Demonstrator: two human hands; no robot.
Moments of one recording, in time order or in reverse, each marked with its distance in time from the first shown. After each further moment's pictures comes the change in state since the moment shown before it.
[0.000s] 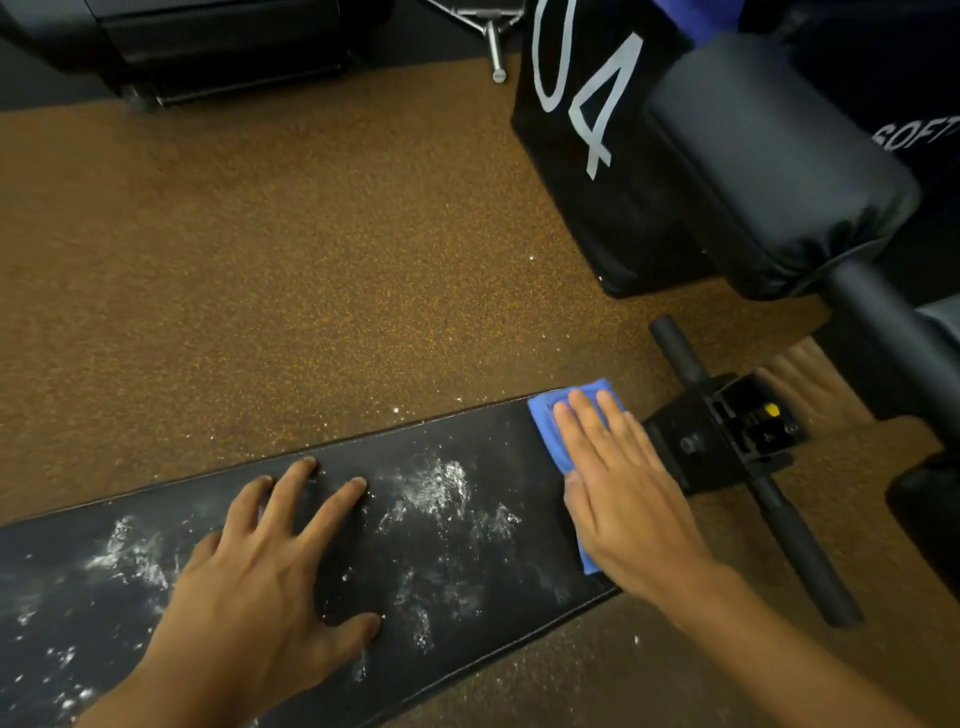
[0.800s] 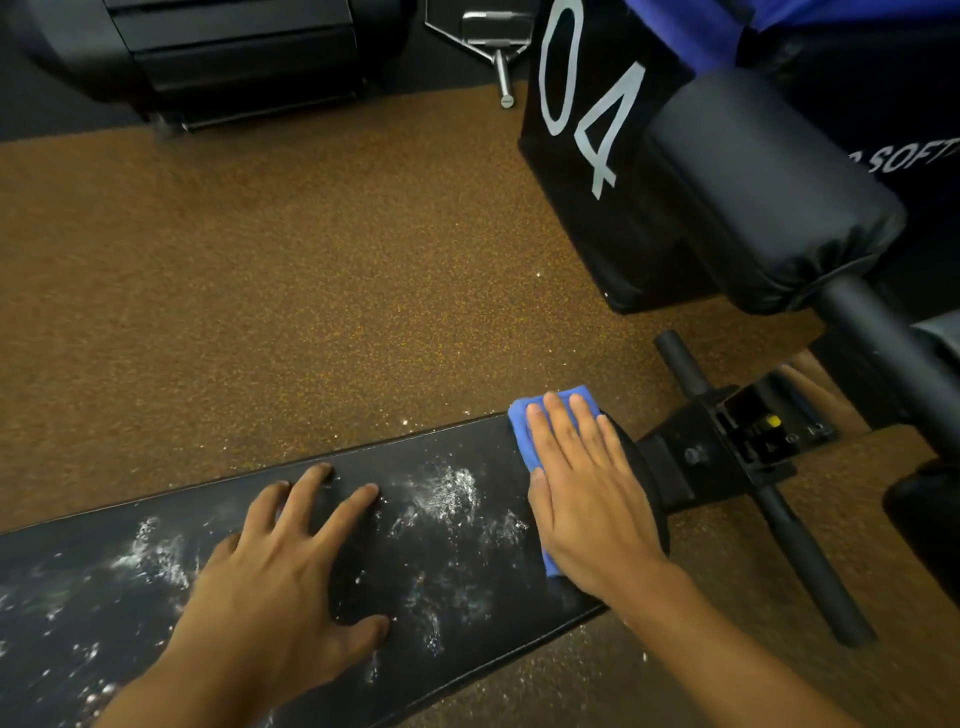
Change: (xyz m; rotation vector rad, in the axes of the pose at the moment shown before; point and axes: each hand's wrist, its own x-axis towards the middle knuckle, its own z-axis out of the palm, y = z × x) left_hand -0.002 0.002 -0.009 0.001 -0.040 -0.018; right_hand 0.018 -0.036 0.007 0.013 0.056 0.036
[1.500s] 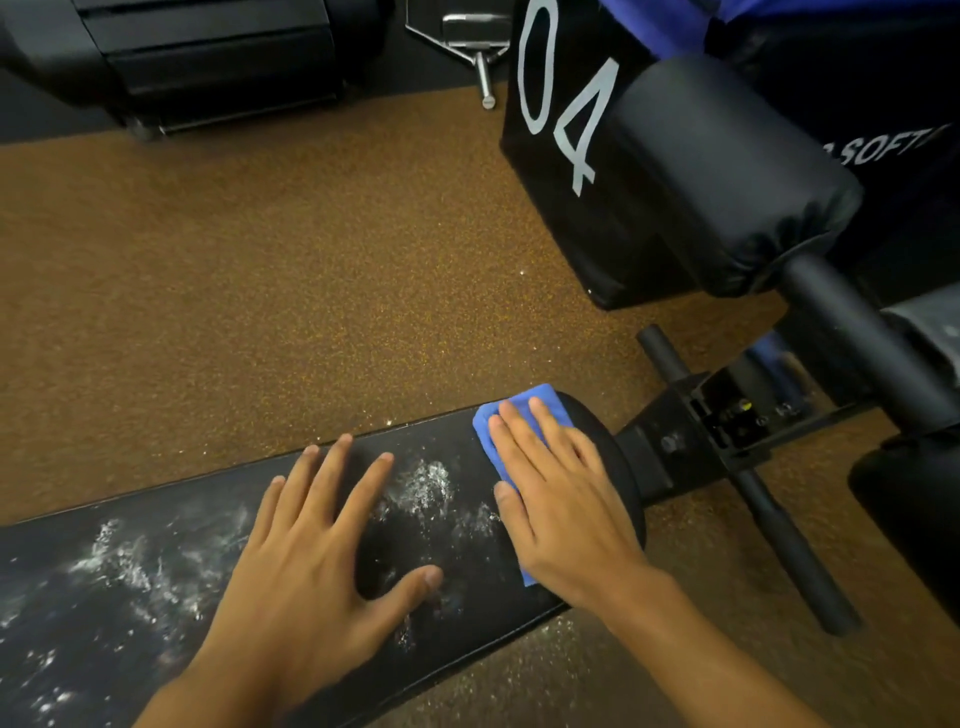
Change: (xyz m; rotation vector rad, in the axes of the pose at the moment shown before) left_hand 0.007 0.041 0.011 -0.208 0.235 0.123; right_hand -0.016 -0.001 -0.008 0.086 0.014 -0.124
